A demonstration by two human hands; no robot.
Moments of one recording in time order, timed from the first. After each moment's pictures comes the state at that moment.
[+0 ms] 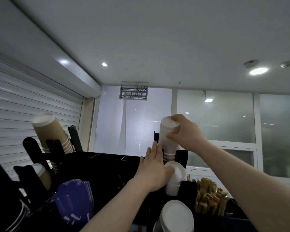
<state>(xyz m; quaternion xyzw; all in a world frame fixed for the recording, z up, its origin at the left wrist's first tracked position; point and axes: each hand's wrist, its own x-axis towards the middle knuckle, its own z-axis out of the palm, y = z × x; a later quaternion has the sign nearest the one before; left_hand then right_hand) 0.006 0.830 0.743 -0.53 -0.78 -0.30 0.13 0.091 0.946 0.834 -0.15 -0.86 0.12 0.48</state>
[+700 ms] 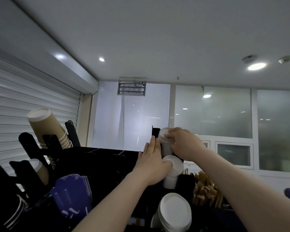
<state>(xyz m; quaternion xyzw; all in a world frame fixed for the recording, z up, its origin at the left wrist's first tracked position) 0.005 0.834 0.742 -0.53 -0.78 -0.31 0.12 0.095 0.945 0.802 -0.20 -0.92 -0.08 0.34</state>
